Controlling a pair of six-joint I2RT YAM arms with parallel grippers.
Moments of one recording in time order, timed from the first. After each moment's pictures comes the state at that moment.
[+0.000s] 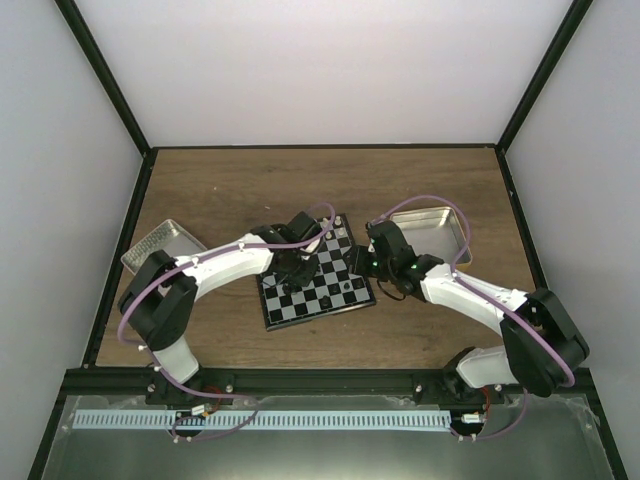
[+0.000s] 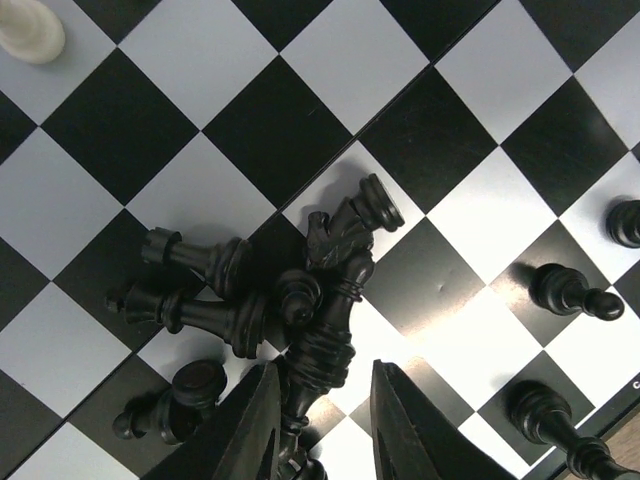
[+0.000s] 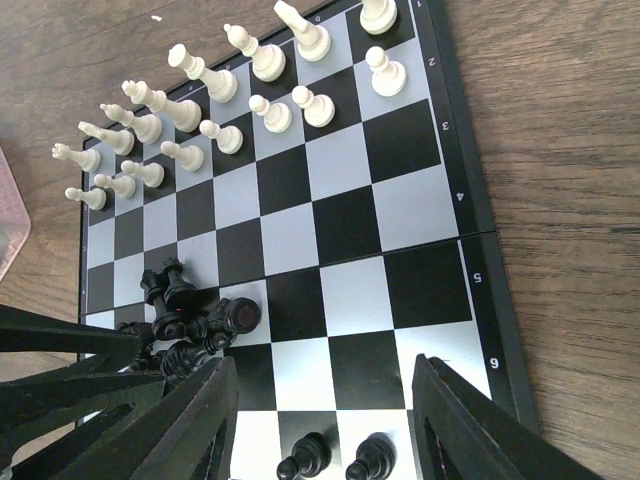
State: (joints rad) left arm -0.76 1.70 1.14 -0.68 0.00 -0.28; right arm 0.64 1.34 0.72 -0.13 -0.06 0.69
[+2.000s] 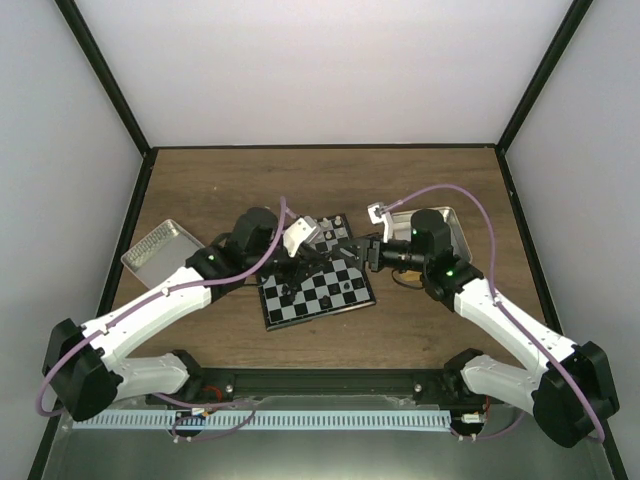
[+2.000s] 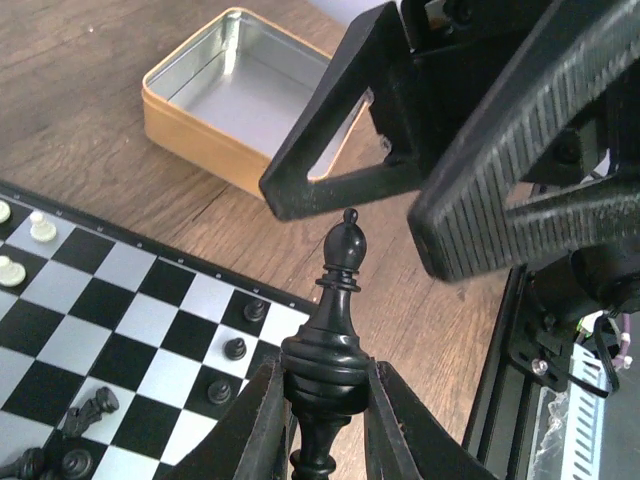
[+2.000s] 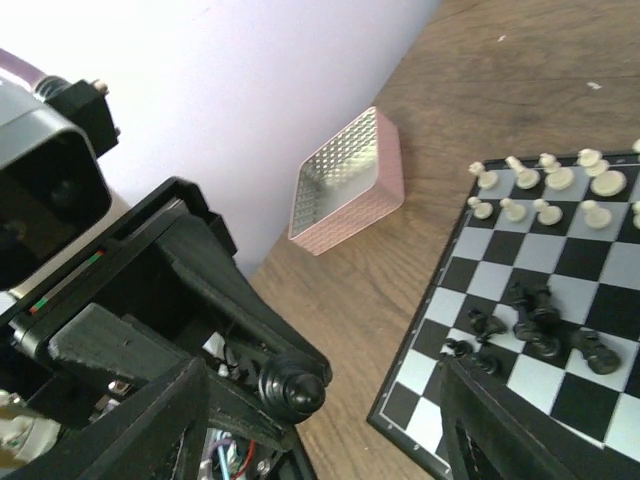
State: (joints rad) left arm -0.76 1.21 0.94 -0.33 0.42 -0.12; right arm 0.52 1.06 0.70 0.06 -0.70 0.62
